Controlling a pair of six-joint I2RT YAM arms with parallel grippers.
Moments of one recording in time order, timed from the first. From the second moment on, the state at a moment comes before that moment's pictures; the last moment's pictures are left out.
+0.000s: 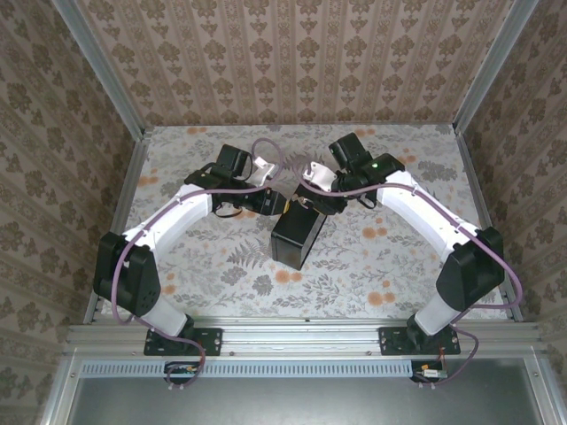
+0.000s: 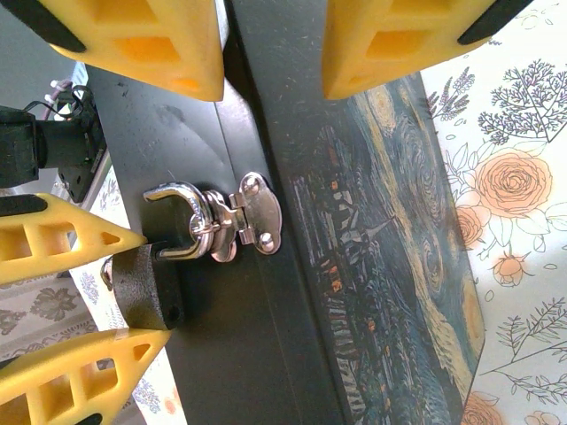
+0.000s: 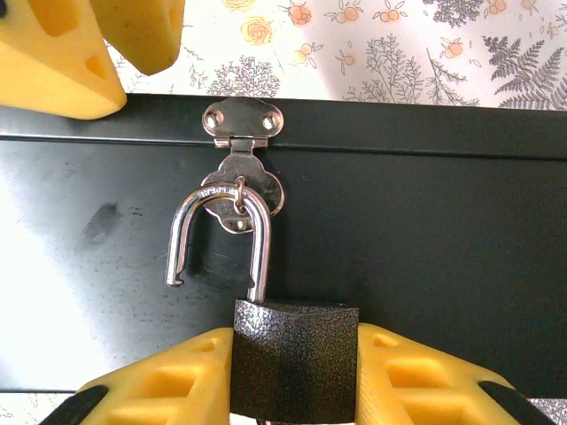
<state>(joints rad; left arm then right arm) -0.52 1.56 1.24 -0.61 0.70 -0.12 0.50 1.61 1.46 -0.90 -0.25 -0.55</state>
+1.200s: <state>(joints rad) -0.55 1.56 1.22 -0.50 0.63 -0.27 0.59 1.57 1.49 -0.94 -0.01 -0.04</state>
